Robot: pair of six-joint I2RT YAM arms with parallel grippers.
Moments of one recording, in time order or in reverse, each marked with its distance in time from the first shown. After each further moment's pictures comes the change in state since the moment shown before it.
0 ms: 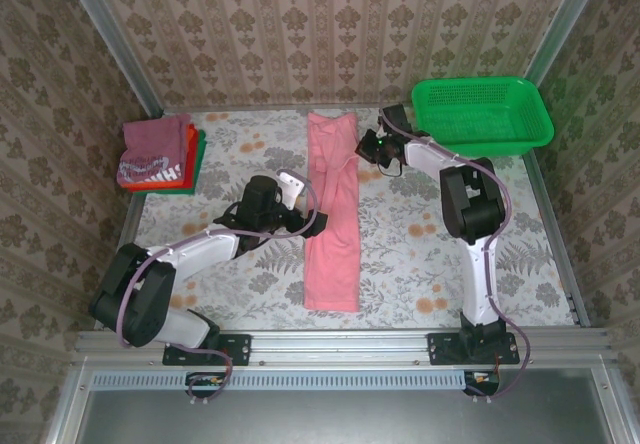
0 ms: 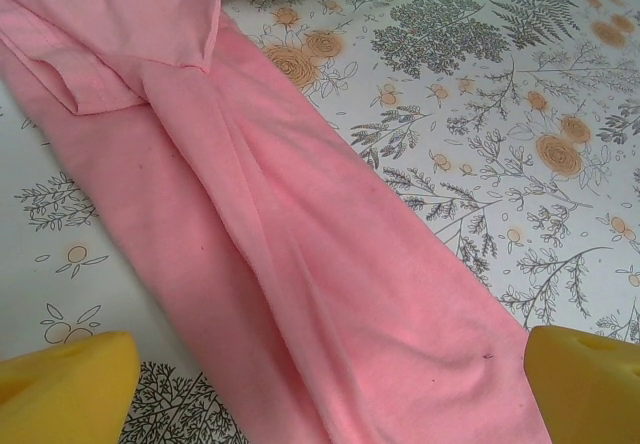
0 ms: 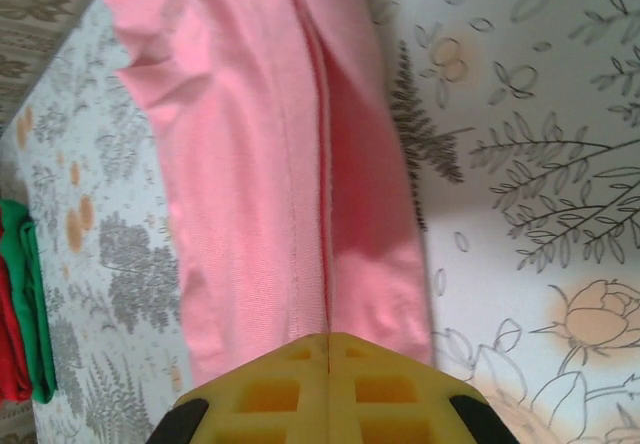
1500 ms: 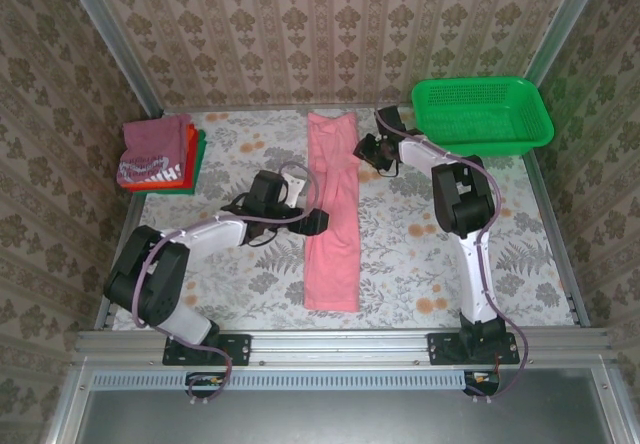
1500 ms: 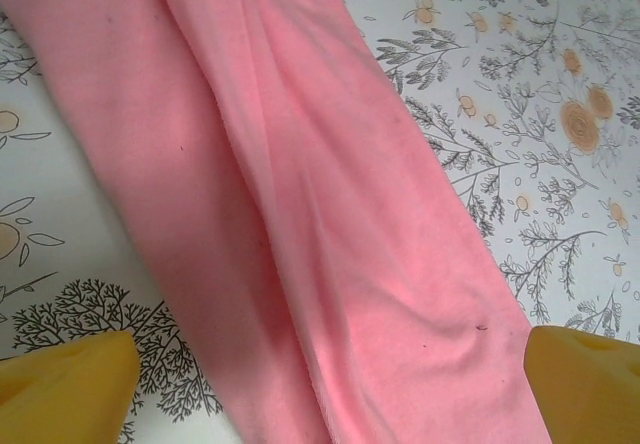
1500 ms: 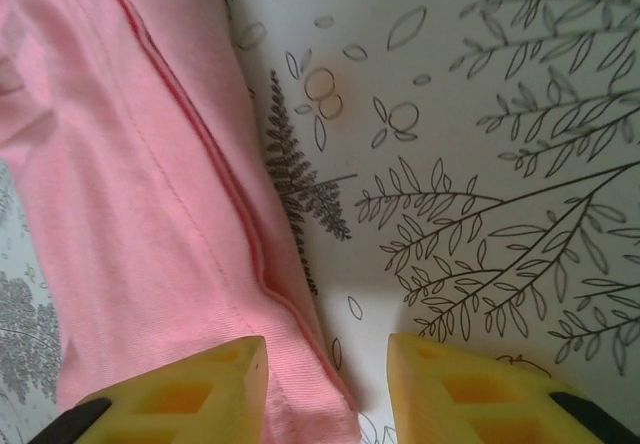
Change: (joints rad) left arm 0.024 0.117 0.095 -0.168 0.074 -0.145; right arm -0.001 0.127 0.122 -0.112 0.096 -0.011
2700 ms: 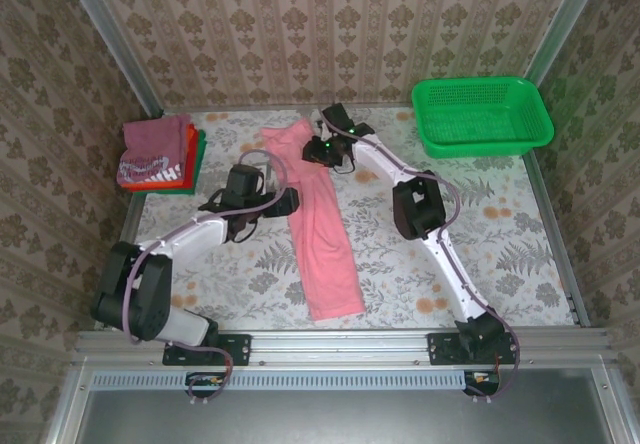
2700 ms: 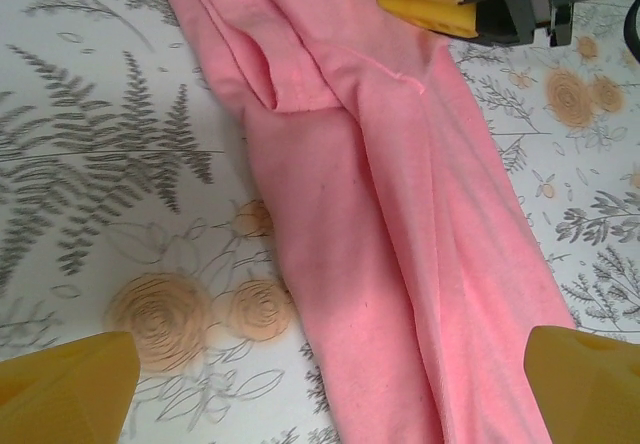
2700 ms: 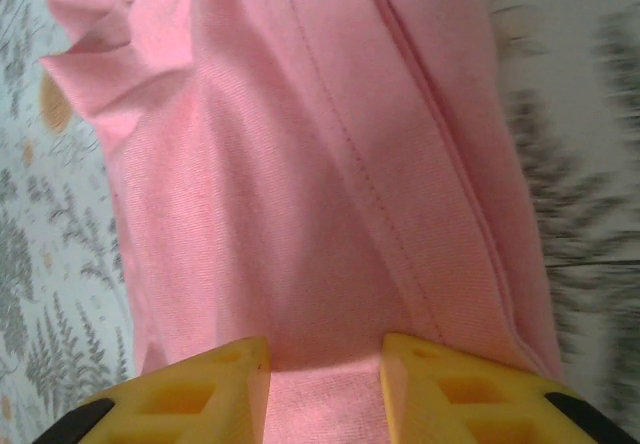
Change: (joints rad) left arm 0.137 -0.081 0.002 -0.072 -0.257 -0.182; right arm 0.178 0.383 0.701 -0.306 -0.116 -0.168
